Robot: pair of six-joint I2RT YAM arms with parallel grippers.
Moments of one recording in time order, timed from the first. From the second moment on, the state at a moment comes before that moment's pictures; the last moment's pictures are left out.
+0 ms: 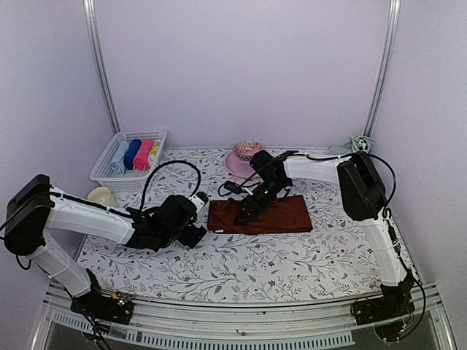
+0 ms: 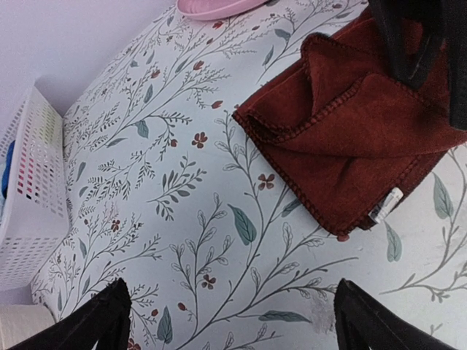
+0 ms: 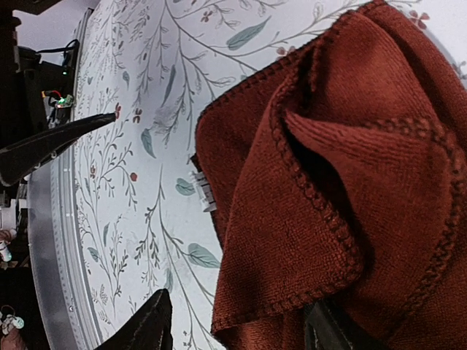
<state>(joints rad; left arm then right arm) -0.94 1.53 0.69 0.05 -0.60 0.03 0.69 2.41 1.94 -0.85 -0.76 -0.31</state>
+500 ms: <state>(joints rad) -0.94 1.53 0.69 0.05 -0.60 0.03 0.76 2.41 1.94 -0.91 -0.91 -0.42</state>
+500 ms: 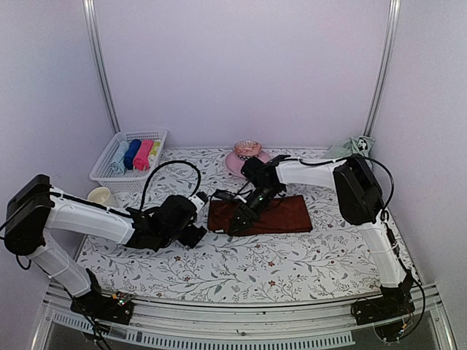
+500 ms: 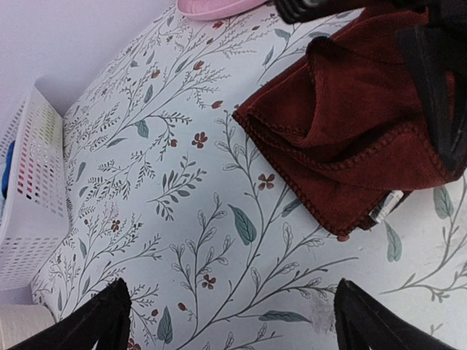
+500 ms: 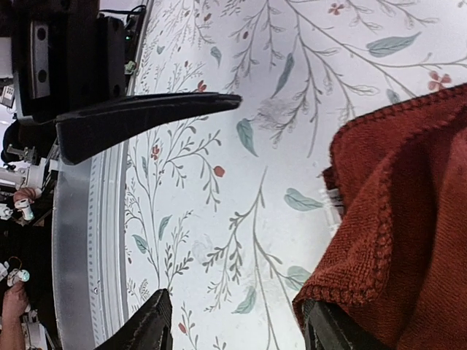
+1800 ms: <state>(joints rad) -0.94 1.47 0.65 0.12 -0.59 0.02 0.63 2.42 2.09 -0.72 -0.69 -0.21</state>
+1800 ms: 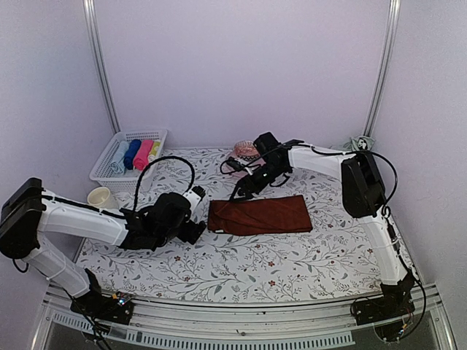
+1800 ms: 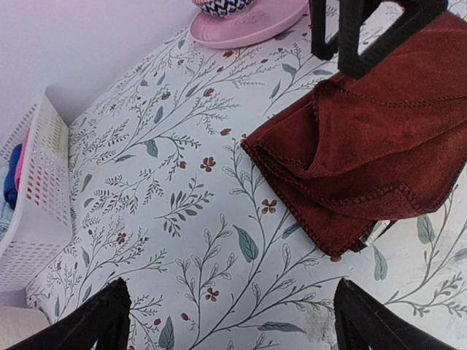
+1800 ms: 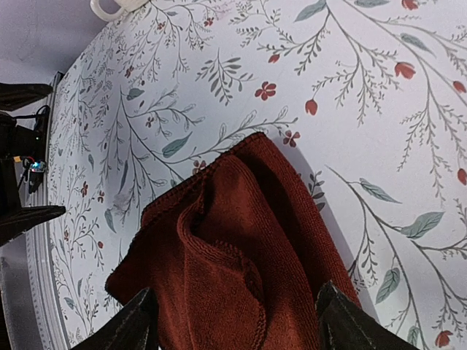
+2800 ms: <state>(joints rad) -0.94 1.48 0.65 0.12 -0.59 0.02 0.69 2.48 2.11 -0.74 -0.70 -0.22</state>
